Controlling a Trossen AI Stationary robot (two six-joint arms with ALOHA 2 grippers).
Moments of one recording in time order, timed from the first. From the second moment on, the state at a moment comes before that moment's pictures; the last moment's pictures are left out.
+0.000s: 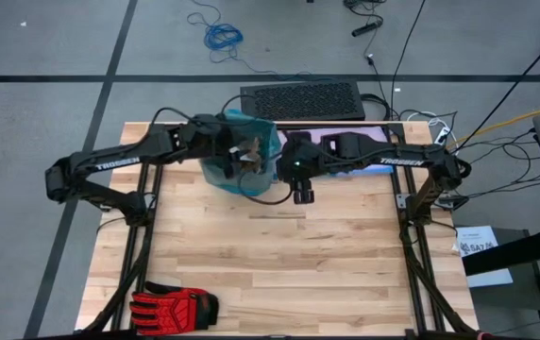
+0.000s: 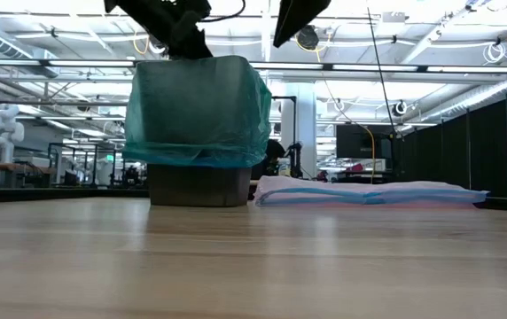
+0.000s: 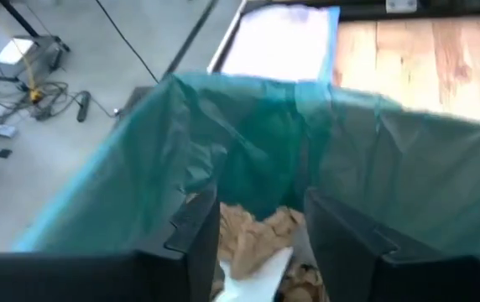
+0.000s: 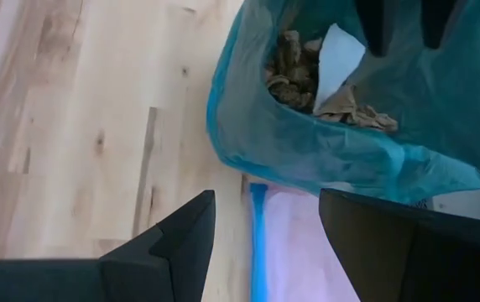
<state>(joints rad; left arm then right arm) 0.39 1.23 1.06 -0.35 -0.03 0.24 -0.05 1.72 1.83 -1.06 0.21 -0.27</state>
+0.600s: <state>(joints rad) 0.49 1.05 1.17 -0.50 -0.32 0.22 -0.21 1.65 1.60 -1.08 0.04 -0.22</state>
